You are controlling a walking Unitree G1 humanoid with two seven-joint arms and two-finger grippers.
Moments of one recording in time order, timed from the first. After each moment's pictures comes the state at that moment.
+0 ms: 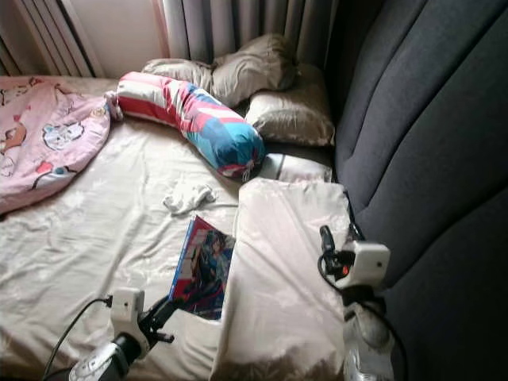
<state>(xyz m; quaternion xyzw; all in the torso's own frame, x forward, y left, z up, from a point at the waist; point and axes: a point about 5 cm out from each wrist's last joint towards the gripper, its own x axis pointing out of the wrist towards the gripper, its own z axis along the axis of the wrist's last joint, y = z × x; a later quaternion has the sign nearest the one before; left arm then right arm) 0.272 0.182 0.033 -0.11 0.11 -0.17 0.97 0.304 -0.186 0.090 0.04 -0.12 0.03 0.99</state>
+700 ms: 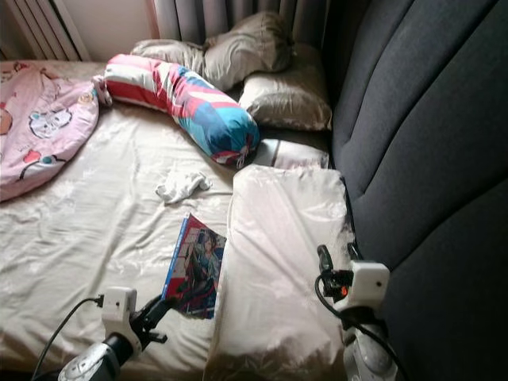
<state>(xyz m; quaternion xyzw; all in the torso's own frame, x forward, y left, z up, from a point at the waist) 0.269 0.191 0.044 -0.10 0.10 -0.16 0.98 0.284 -0.183 0.086 0.04 -0.07 0.02 1.00</state>
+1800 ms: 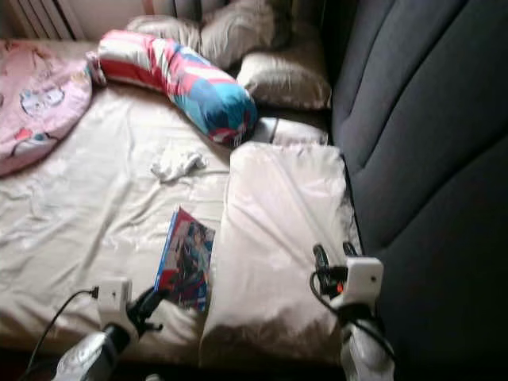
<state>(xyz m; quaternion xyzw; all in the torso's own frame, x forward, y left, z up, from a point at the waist) 0.283 0.199 0.050 -0.09 0.11 -0.12 0.98 0.283 -0.179 0.093 0.03 -0.06 0.03 1.00</state>
